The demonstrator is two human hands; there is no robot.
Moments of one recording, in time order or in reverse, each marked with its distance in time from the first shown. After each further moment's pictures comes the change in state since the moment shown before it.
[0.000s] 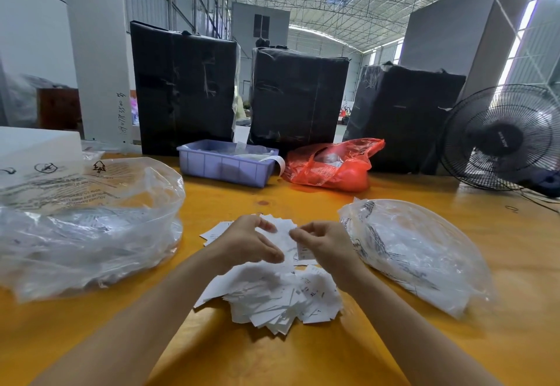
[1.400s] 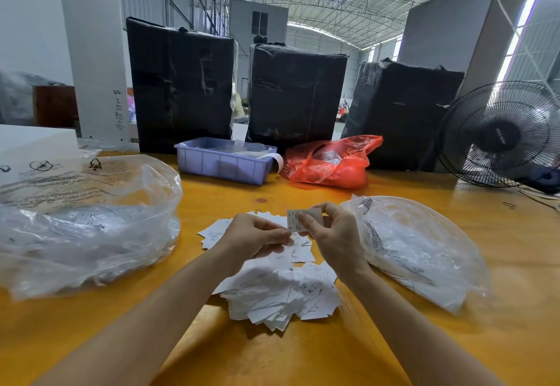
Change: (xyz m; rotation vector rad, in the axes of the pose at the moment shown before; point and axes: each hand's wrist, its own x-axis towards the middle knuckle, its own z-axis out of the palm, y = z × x) left_hand -0.002 0.005 0.015 -0.262 0.102 0.010; right_hand 0.000 -0.002 -0.007 -0.023 0.176 -0.209
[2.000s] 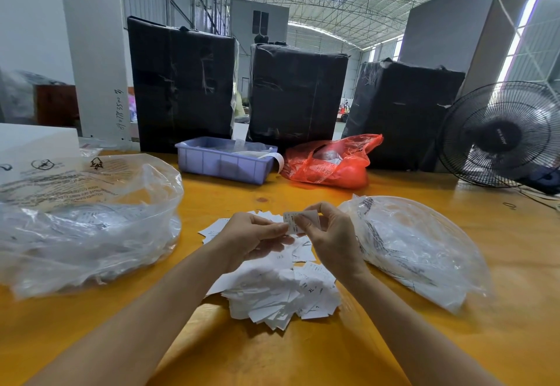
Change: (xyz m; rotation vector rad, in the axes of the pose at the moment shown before) left_hand -0.002 0.004 -0.005 -0.086 -0.058 -0.064; right_hand -0.001 0.003 0.003 -0.091 -0.019 -0.101
